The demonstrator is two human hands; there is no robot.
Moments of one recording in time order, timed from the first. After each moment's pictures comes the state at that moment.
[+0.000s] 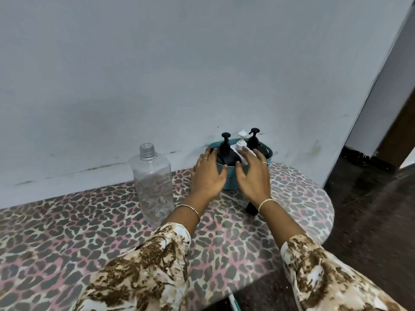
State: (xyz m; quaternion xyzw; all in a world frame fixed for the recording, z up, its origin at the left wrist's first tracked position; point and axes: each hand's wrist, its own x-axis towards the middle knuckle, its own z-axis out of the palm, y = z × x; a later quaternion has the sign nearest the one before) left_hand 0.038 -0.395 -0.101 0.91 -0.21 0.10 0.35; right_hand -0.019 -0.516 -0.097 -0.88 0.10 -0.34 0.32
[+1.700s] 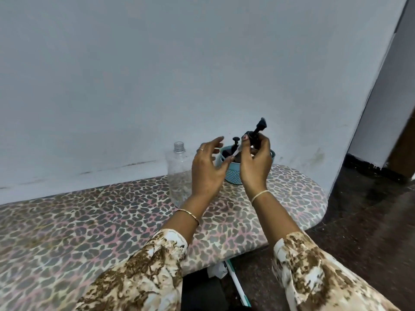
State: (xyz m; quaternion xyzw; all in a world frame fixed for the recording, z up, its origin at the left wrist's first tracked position) left_hand -0.081 -0.328 -0.031 0.74 -0.26 0.32 0.53; right_hand -0.110 -0.426 -0.012 -0.64 0.07 -0.48 0.60
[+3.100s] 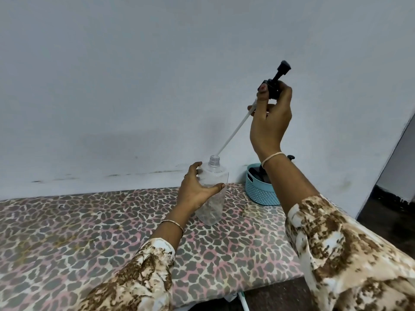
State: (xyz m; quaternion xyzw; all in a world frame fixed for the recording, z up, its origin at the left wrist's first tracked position) left_hand -0.028 -0.223 -0.052 0.83 -0.10 0.12 0.54; right_hand -0.058 -0.365 0.107 -0.60 -0.08 -0.58 0.55
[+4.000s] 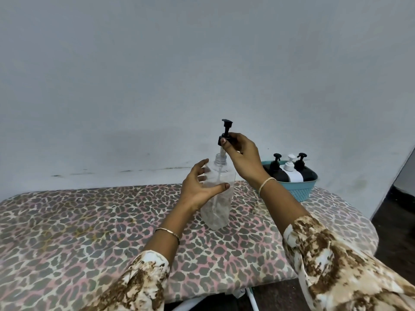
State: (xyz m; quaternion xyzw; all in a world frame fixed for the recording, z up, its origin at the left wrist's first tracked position) left_hand -0.051 -0.198 -0.048 0.76 -0.12 0.10 0.63; right_hand -0.044 -0.340 0.025 -0.77 -0.14 -0.26 0.56
